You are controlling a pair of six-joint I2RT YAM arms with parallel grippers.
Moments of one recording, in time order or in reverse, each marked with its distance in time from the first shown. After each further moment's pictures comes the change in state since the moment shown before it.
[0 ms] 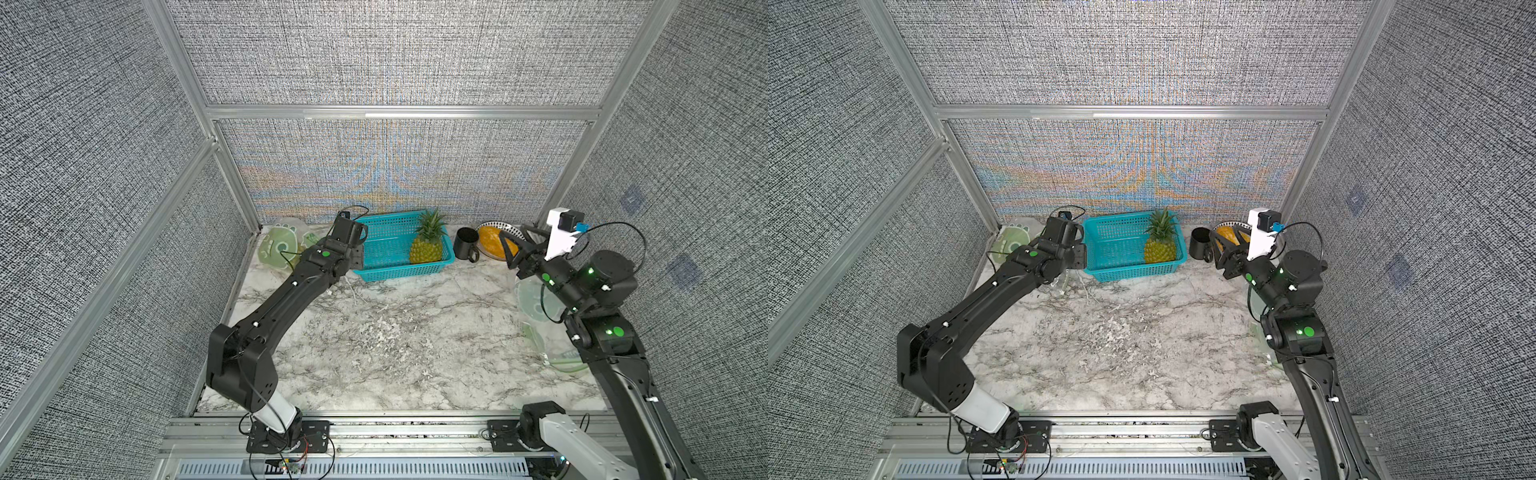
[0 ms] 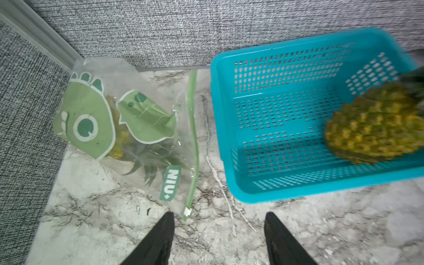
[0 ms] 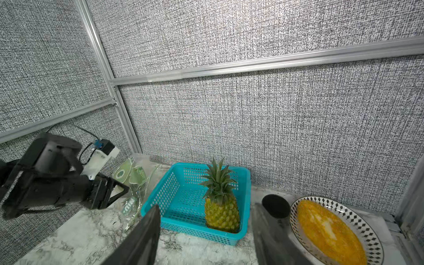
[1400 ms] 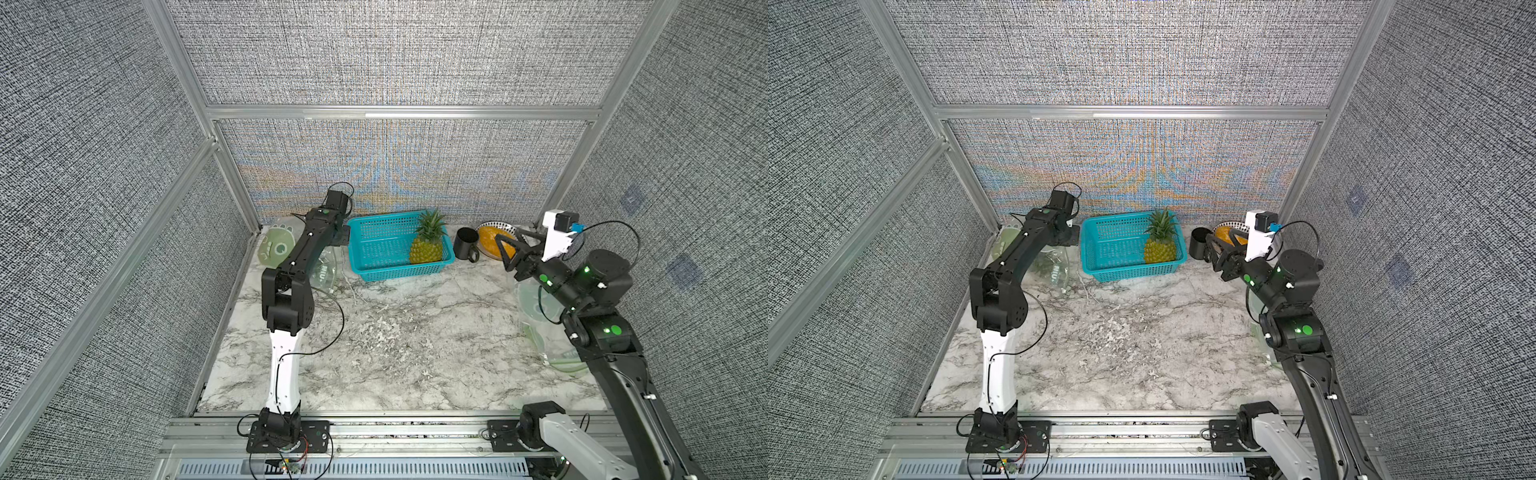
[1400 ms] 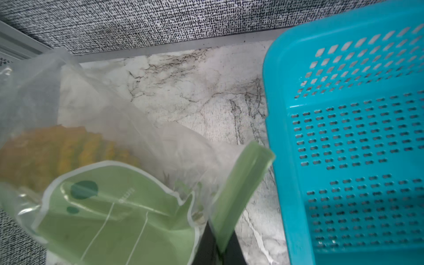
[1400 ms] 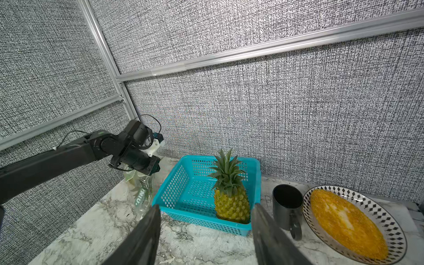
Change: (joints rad) left arm 0.205 0.596 0.672 -0.293 0.132 0.176; right arm 0.001 0.016 -0.003 -0.023 -0.038 0.039
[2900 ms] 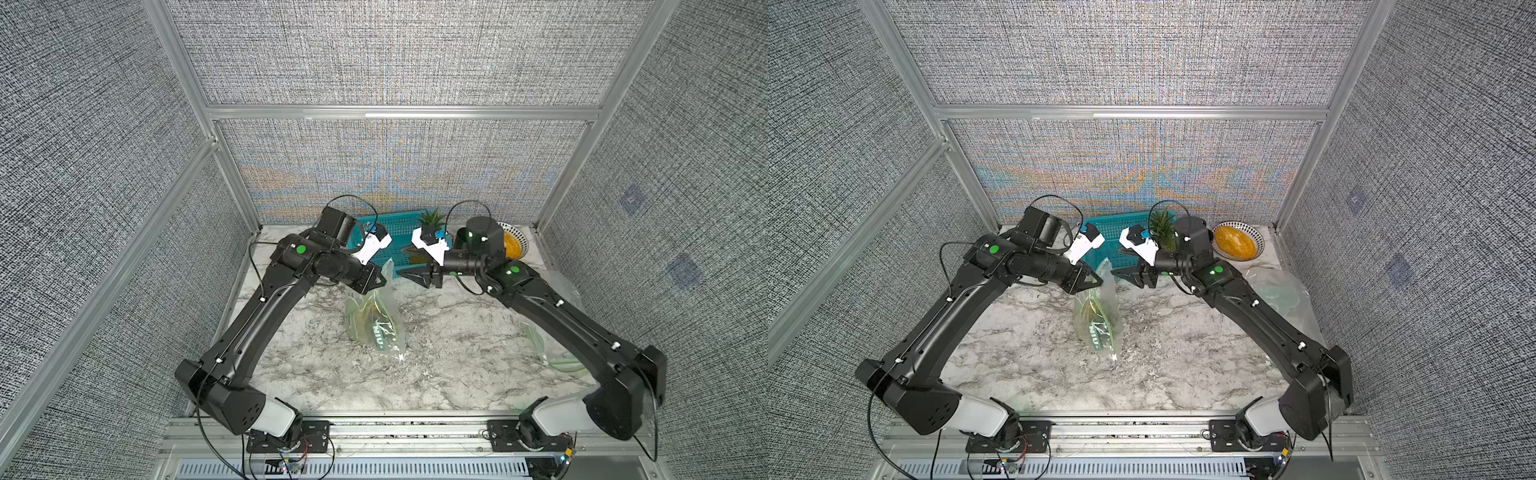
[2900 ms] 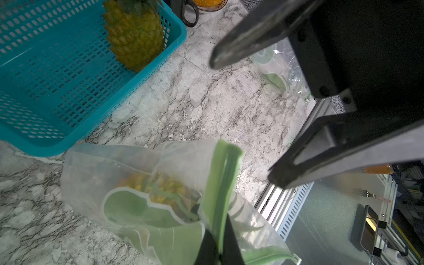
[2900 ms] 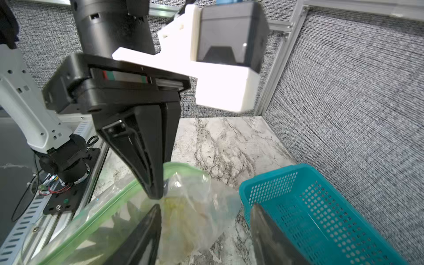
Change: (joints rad) left arm -0.294 -0.744 -0.418 -0.243 0.739 0.135; right arm 0.430 0.580 0.300 -0.045 -0.417 -0.598
